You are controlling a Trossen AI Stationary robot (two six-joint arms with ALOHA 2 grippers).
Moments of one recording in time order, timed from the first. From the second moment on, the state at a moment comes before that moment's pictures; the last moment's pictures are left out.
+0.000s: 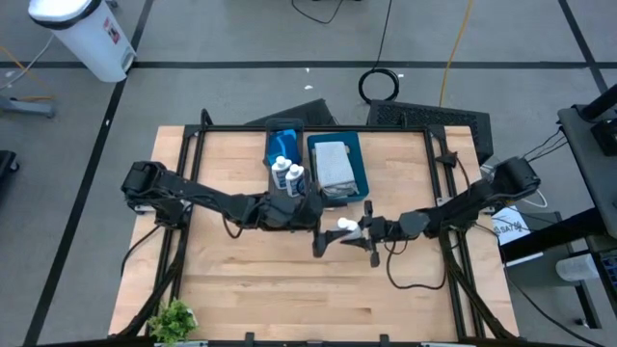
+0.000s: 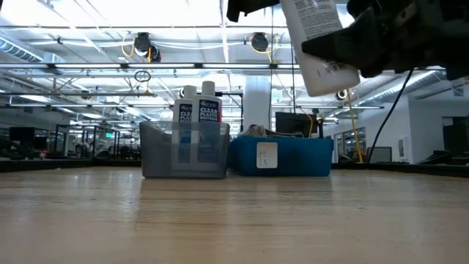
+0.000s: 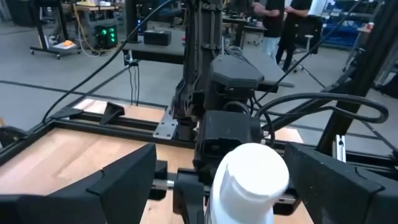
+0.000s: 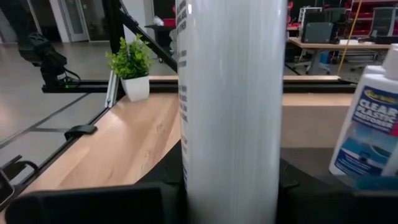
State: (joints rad) left arm -0.21 1.71 1.24 0.37 -0.26 -0.15; right arm 0.34 1.45 0.34 1.07 0.26 0.06
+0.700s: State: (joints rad) left arm -0.22 1.67 1.24 0.30 -0.22 -0.14; right arm 0.34 1.48 0.38 1.04 0.26 0.04
